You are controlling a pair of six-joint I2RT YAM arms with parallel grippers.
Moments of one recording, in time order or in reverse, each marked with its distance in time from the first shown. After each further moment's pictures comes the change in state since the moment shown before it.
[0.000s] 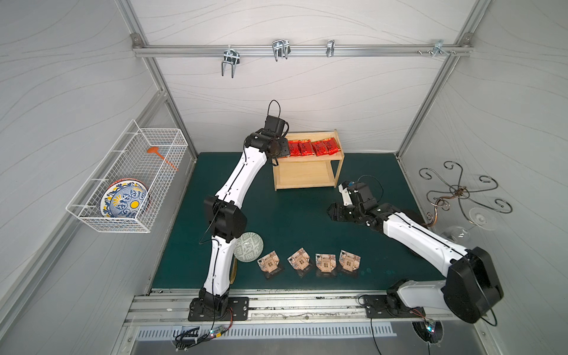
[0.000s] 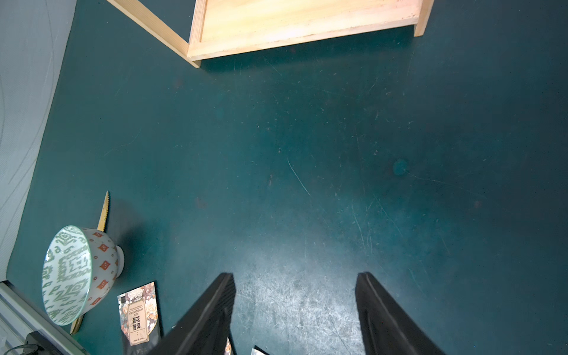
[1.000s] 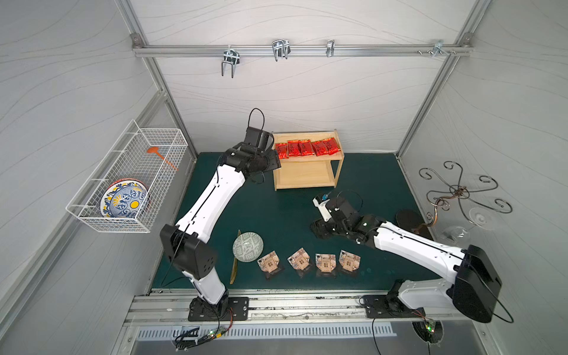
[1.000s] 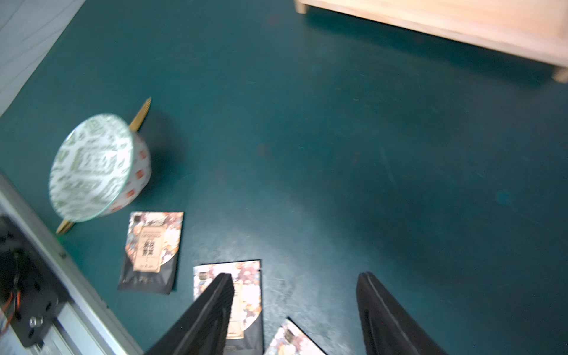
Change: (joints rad) left arm -0.014 -0.583 -0.674 0.100 0.073 -0.065; right arm 0.381 -0.010 -0.021 0.051 0.152 -0.156
